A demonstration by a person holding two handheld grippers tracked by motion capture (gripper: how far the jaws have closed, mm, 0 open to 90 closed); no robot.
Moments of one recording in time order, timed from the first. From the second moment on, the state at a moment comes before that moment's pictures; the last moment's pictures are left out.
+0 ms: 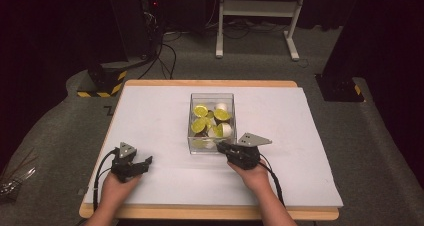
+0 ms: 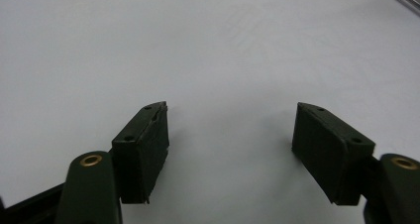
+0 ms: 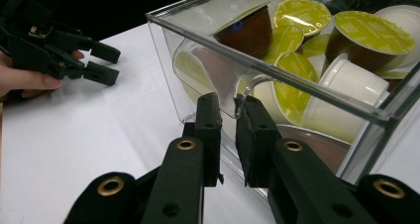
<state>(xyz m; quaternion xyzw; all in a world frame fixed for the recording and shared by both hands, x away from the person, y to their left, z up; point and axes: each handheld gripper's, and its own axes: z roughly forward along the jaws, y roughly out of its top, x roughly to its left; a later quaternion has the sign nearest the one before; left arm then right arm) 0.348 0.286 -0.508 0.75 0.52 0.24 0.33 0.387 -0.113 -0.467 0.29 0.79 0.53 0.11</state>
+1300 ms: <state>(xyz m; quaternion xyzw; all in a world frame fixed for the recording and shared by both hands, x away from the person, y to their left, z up) 0.348 0.286 -0.508 0.75 0.52 0.24 0.33 0.383 -0.110 -0.470 0.28 0.79 0.53 0.10</state>
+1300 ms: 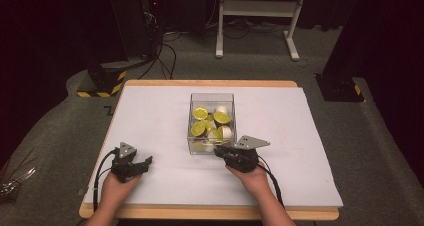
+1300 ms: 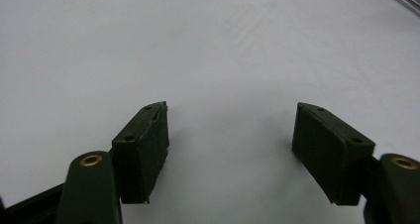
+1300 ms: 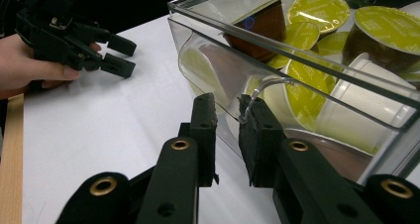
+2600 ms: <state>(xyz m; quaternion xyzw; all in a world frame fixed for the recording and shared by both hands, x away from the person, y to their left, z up) 0.348 0.286 -0.508 0.75 0.52 0.24 0.33 0.347 -0.117 -0.470 0.27 0.80 0.53 0.08</state>
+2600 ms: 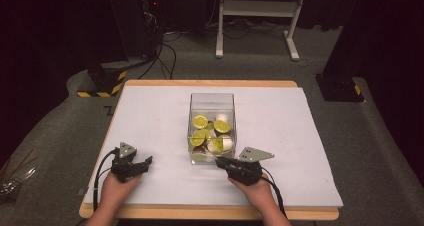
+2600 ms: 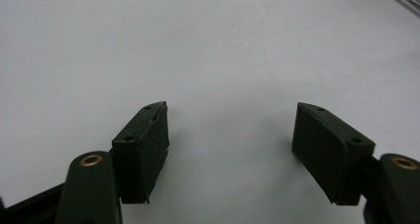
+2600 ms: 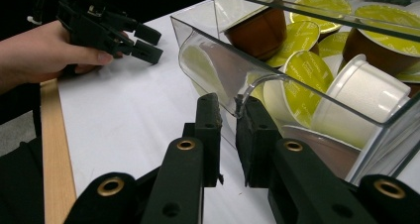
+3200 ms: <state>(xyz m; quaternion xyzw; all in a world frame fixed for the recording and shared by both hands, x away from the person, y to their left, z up) 0.348 0.286 -0.509 0.75 0.52 0.24 0.33 0.326 -0.118 -0.472 0.26 0.80 0.54 0.07</state>
